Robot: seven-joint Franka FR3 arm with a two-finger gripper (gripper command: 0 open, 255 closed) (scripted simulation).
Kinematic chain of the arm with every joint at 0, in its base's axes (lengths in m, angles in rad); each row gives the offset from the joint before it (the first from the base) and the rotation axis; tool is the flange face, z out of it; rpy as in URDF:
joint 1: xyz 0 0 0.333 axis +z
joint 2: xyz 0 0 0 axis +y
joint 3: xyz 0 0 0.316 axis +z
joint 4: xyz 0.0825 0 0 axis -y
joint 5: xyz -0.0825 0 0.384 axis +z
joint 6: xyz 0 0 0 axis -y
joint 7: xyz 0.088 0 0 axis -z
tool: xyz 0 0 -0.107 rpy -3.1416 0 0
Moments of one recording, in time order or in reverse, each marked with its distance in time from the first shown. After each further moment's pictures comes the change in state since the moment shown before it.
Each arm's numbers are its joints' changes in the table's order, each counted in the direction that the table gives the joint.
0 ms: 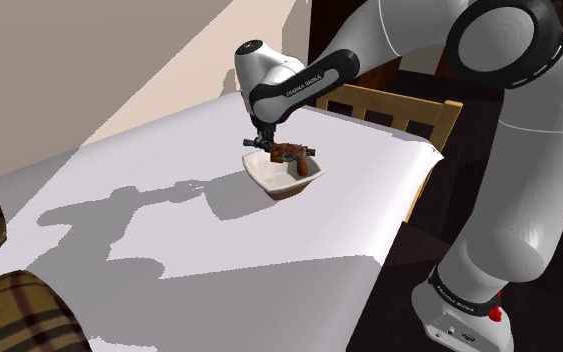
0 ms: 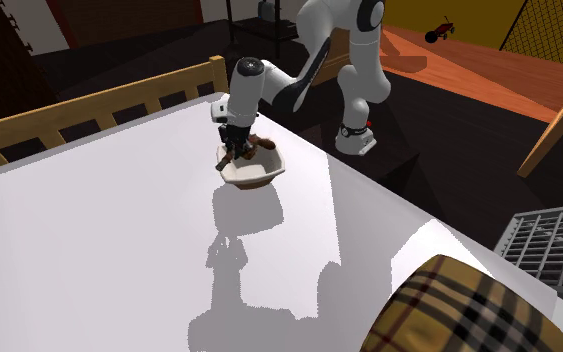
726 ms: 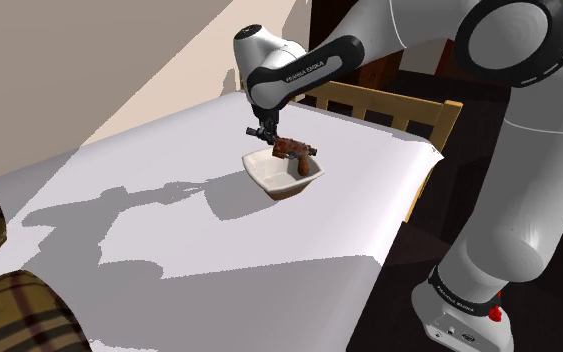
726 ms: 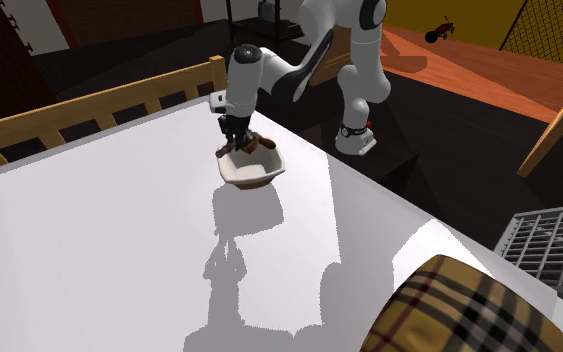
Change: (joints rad) arm -0.008 -0.031 0.010 0.045 0.022 -0.111 -0.035
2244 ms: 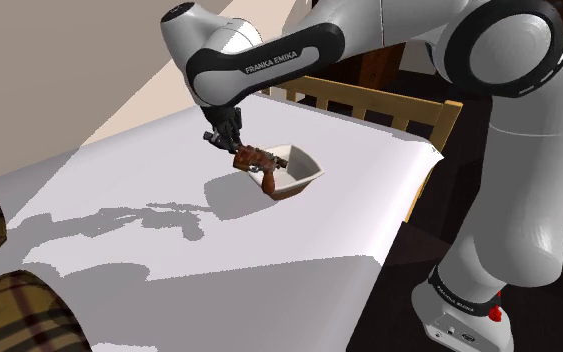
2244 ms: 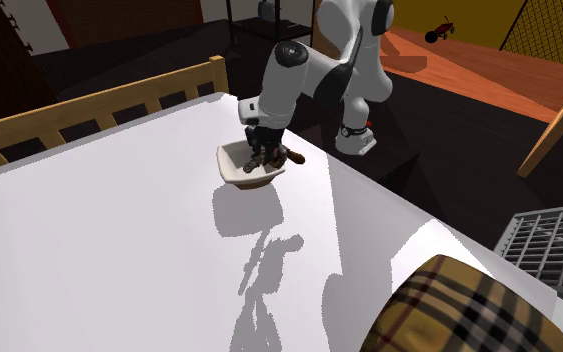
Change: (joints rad) arm 0.187 0.087 0.110 0.246 -0.001 -0.265 0.213
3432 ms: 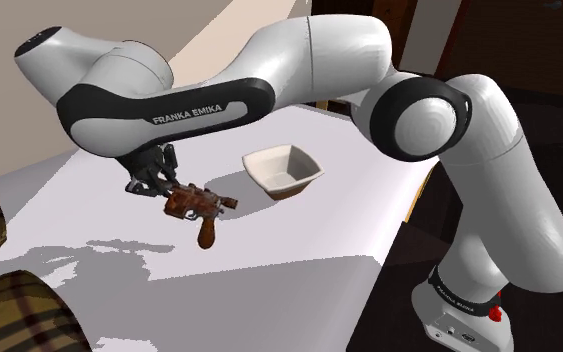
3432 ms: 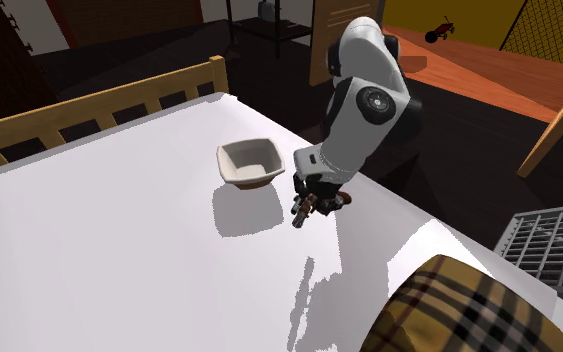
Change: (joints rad) arm 0.322 0.403 0.048 0.567 -0.072 -0.261 0.240
